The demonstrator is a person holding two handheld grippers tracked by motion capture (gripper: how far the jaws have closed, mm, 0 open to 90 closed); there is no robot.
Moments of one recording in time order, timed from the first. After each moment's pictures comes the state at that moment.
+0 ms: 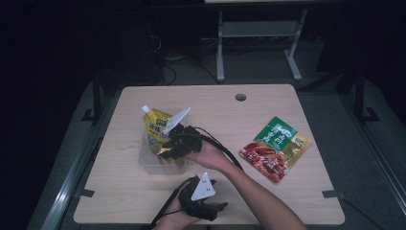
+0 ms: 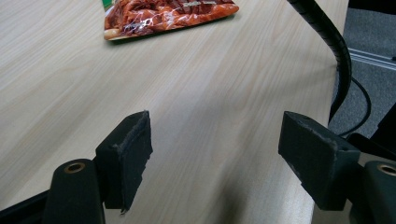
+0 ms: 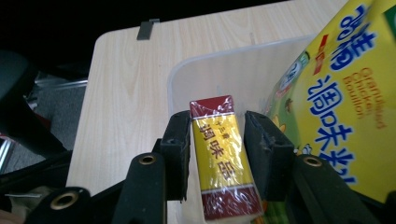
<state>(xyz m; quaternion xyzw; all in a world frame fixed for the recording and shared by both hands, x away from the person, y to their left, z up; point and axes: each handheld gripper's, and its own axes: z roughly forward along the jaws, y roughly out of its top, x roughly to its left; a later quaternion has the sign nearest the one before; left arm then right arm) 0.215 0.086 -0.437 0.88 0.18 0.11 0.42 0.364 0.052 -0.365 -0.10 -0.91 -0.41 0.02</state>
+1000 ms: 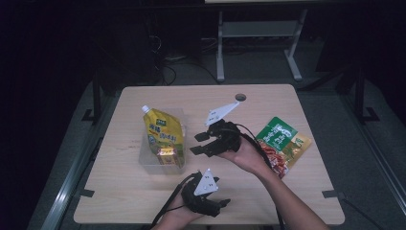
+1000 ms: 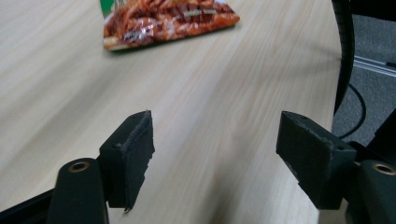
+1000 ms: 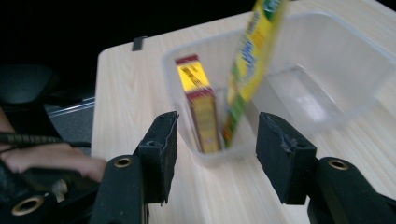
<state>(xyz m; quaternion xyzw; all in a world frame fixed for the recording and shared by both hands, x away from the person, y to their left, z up) 0.226 0.078 -0.431 0.88 0.18 0.10 0.42 0.345 -0.053 -0.334 -0.16 -0.88 -0.45 0.00</state>
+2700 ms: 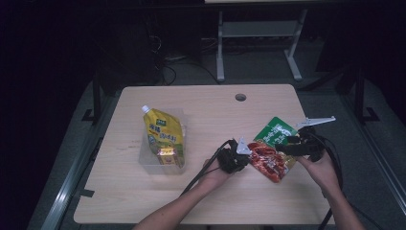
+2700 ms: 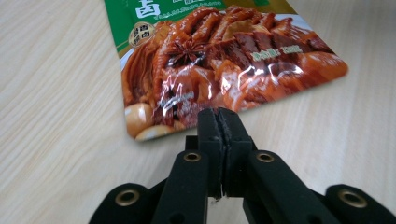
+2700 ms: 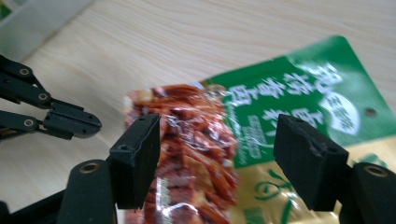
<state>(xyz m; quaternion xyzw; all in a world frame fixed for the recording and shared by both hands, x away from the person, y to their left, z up) 0.334 -0.021 -0.450 0.90 0.19 0.09 0.37 0.342 -0.281 -0.403 -0.48 -0.79 -0.37 -0.10</state>
